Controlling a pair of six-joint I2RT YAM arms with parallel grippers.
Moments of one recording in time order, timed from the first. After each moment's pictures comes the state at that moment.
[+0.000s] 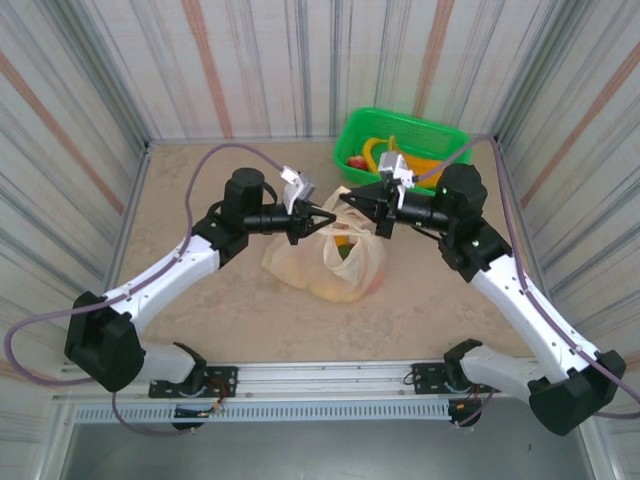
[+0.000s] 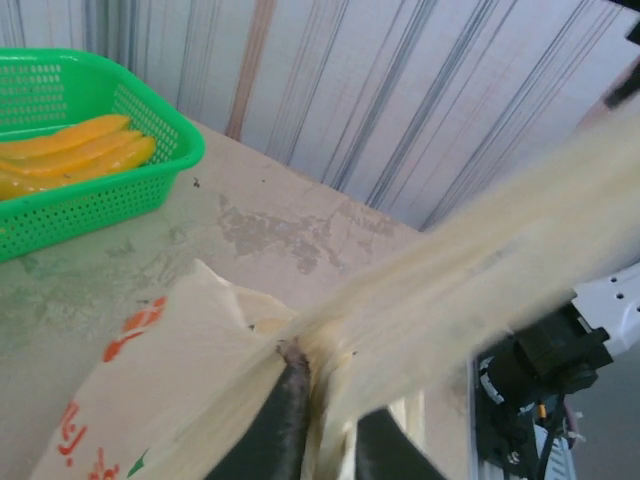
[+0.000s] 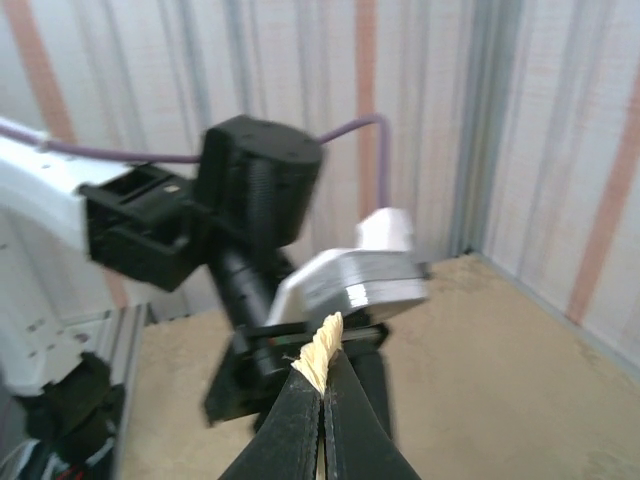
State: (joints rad) left arm -0.58 1.35 1.05 -0.02 0.75 -0.11; right arm 0.52 1.04 1.07 -0.03 -0.78 0.01
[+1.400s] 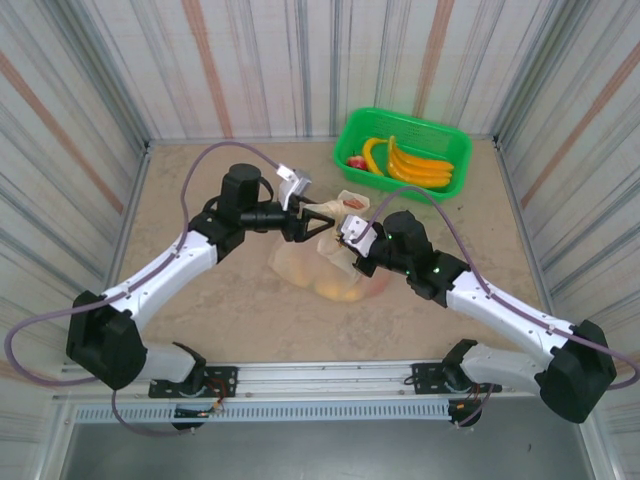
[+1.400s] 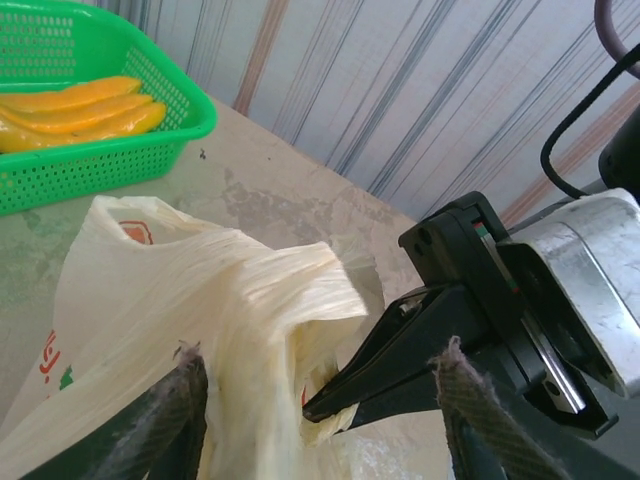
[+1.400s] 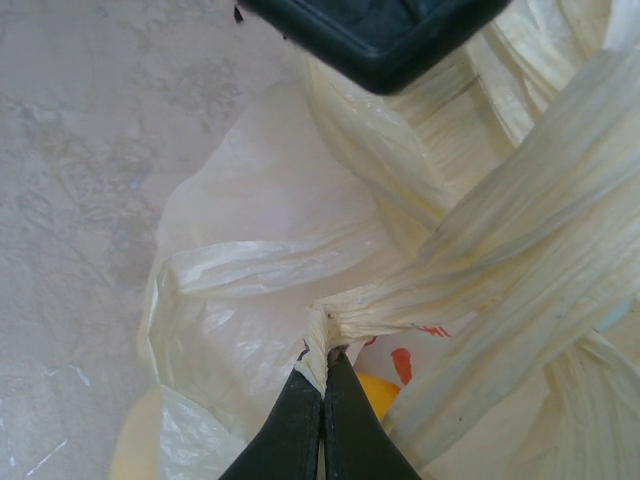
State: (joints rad) left arm -0.54 1.36 1.07 -0.11 0.78 -0.14; right arm 0.74 1.09 0.76 -0.11 -0.16 -0.40
